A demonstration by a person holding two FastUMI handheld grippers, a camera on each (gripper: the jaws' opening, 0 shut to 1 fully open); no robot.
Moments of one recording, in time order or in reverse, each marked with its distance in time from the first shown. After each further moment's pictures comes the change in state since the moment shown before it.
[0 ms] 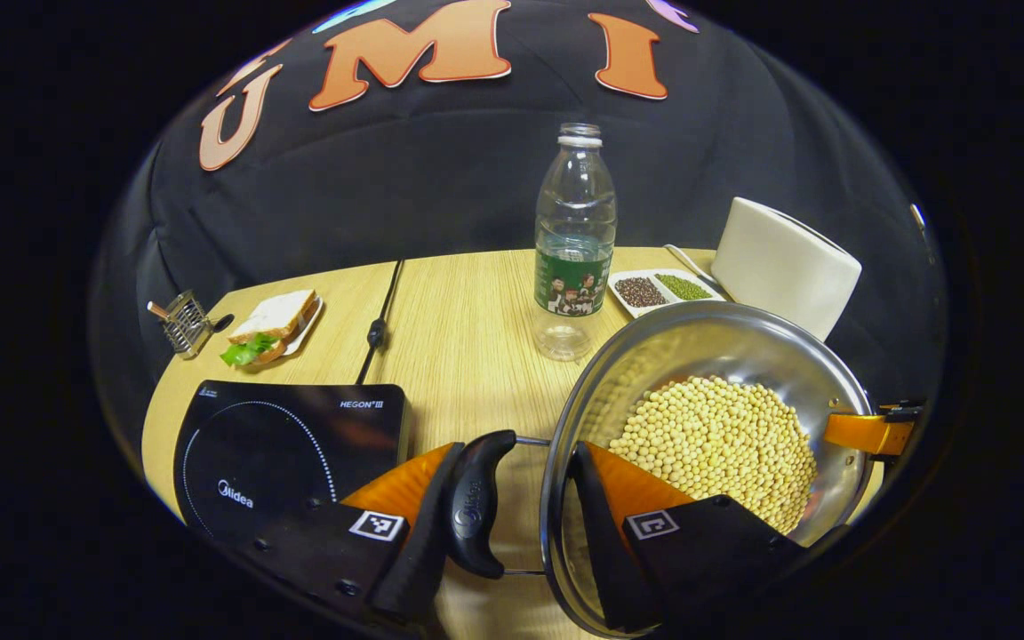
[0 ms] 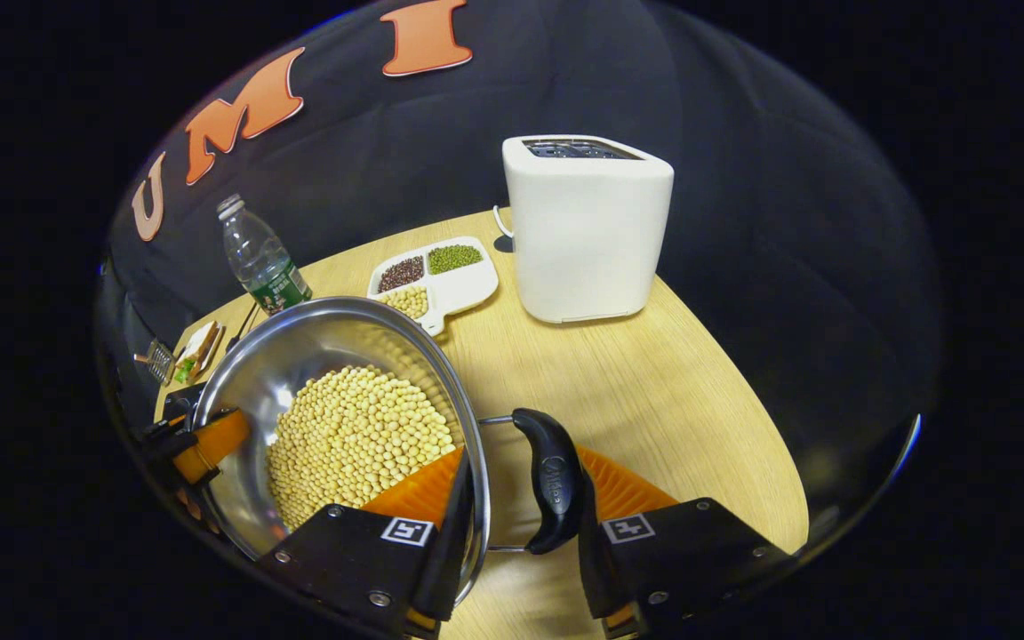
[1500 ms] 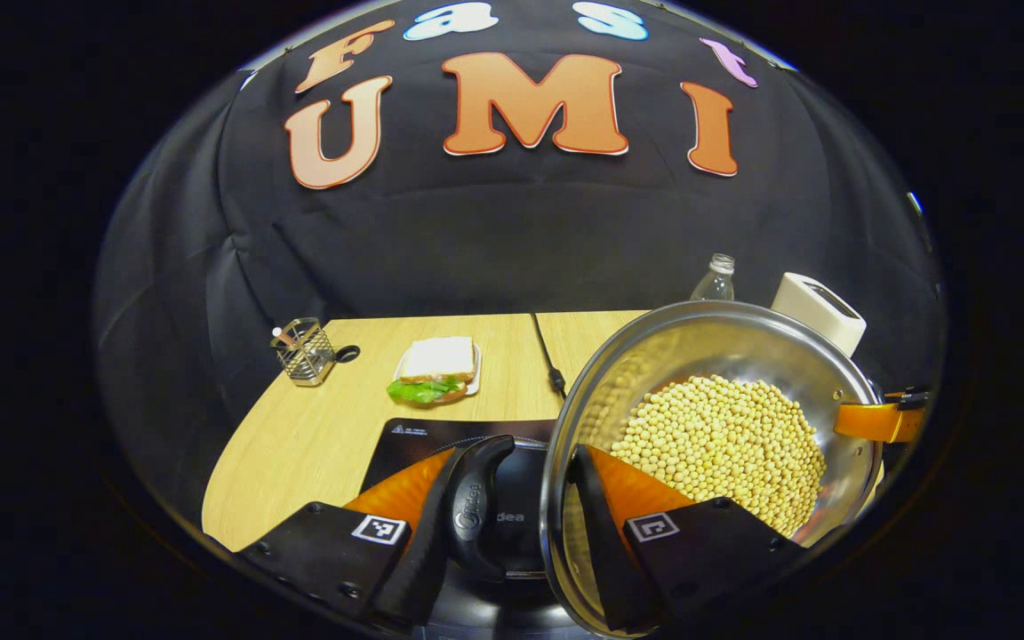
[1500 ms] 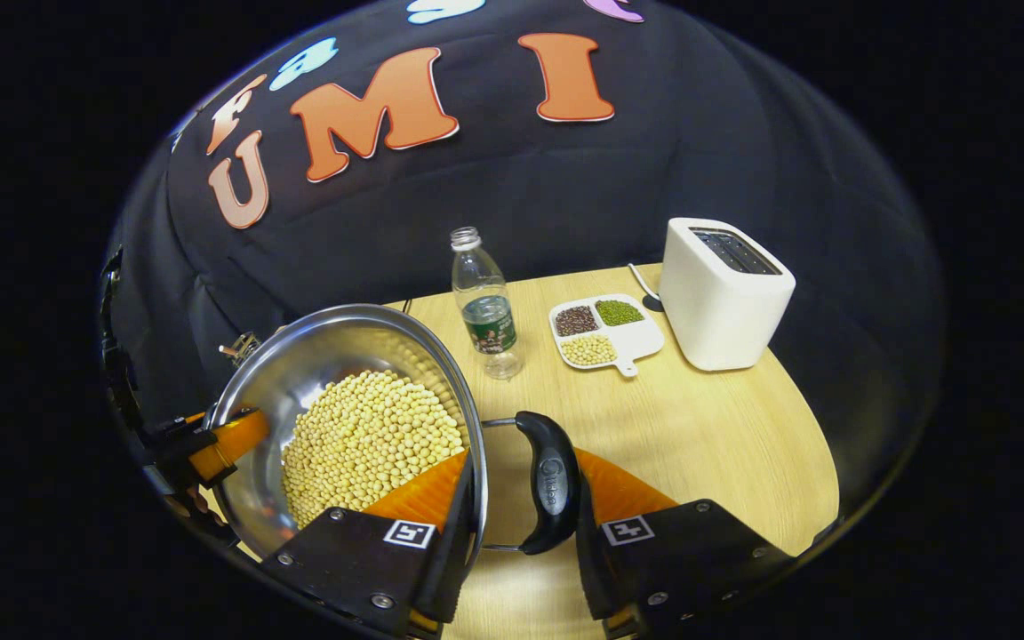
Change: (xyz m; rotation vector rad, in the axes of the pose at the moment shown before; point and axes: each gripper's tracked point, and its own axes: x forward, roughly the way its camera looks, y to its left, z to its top) left arm -0.127 0.191 0.046 -0.038 -0.128 0.128; right arm -0.114 0.182 0.027 -0.115 -0.104 0.181
